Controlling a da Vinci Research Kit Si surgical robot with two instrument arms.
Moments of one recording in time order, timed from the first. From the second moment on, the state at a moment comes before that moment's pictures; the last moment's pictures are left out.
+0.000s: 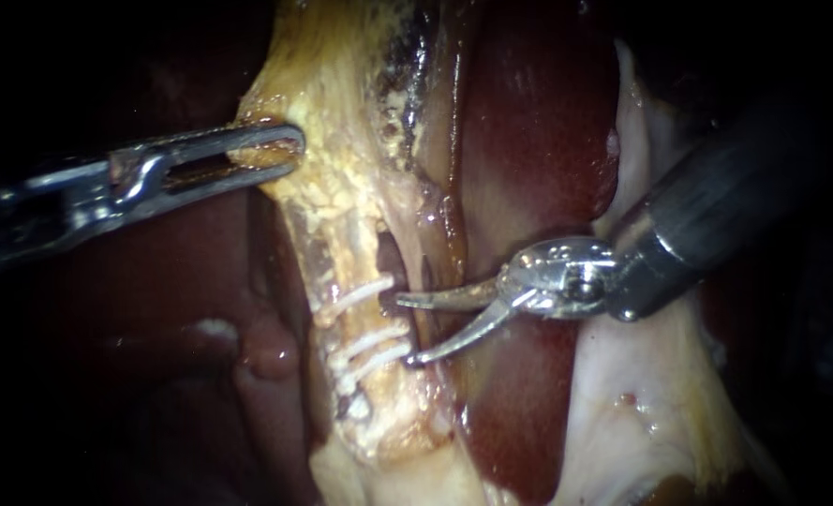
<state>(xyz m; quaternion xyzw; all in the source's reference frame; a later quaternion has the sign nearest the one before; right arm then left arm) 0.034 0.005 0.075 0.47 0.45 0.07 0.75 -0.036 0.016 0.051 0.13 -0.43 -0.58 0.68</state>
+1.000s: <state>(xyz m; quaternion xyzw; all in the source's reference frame) 0.037 0.003 0.079 0.49 0.44 0.07 0.75 -0.036 0.015 0.051 0.13 -0.43 -0.58 0.68</state>
